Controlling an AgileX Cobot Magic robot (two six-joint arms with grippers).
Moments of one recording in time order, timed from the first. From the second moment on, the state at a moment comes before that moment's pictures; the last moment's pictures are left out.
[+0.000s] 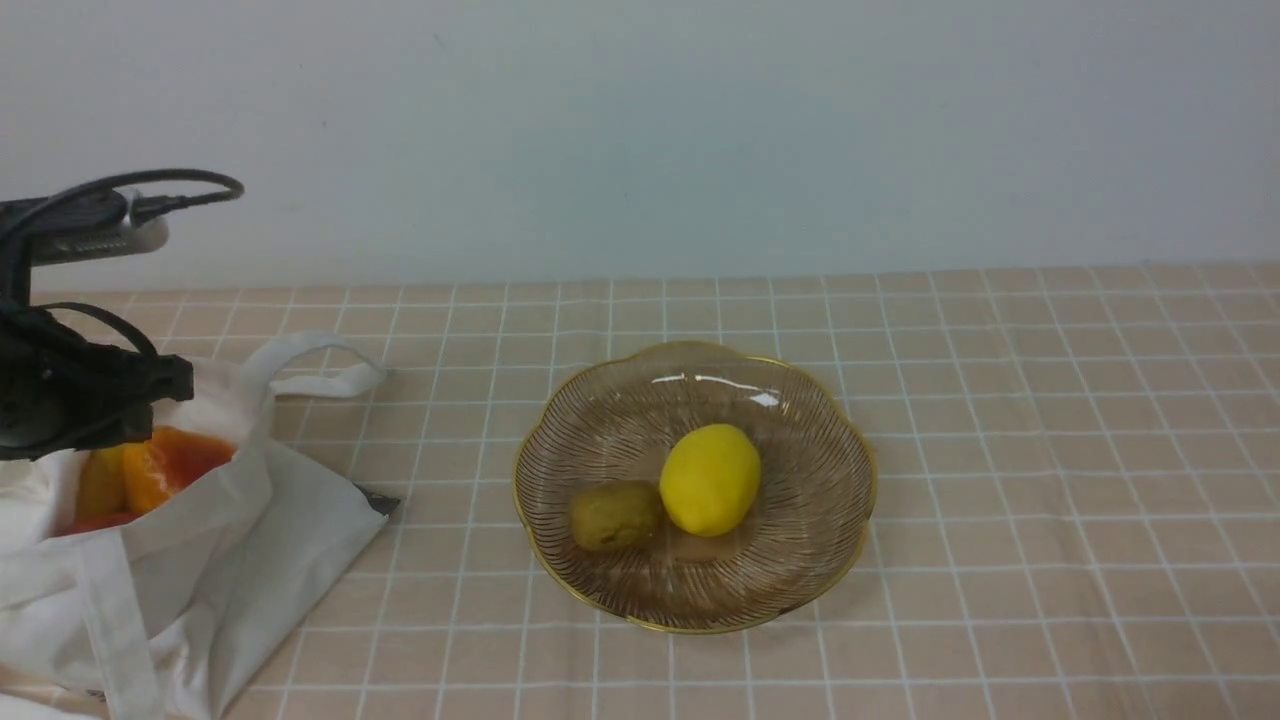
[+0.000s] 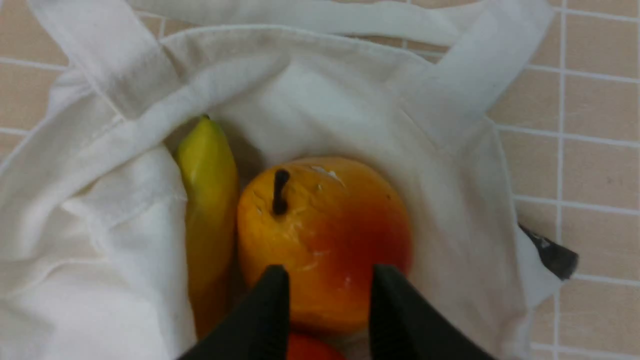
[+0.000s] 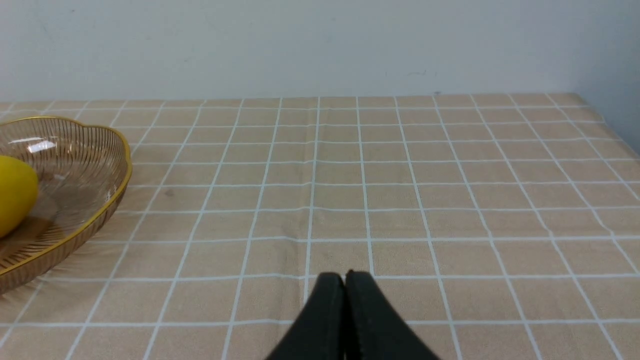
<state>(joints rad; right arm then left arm) 0.00 -0.02 0.02 -0.10 0.39 0.10 0.16 1.50 -0.96 -0.13 0.54 0.11</state>
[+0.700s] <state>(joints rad) 0.00 -0.02 0.02 -0.10 0.39 0.10 0.16 1.70 -0.97 -0.12 0.34 0.13</state>
